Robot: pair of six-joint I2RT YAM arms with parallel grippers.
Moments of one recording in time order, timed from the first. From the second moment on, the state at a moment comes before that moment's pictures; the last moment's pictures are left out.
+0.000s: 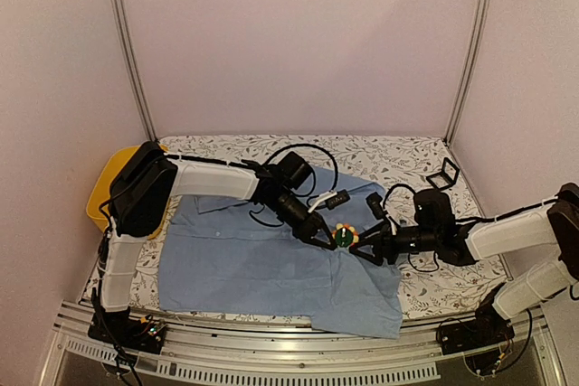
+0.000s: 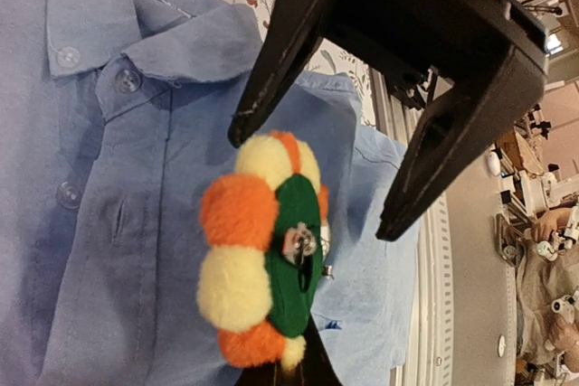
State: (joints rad) left arm -0.86 2.22 1.60 -0.42 0.90 0.10; right arm 0.64 1.39 0.40 0.45 -0.53 0.16
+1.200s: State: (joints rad) left arm -0.87 2.20 1.58 -0.41 0.83 0.12; right arm 0.56 1.67 0.54 0.50 -0.90 0.54
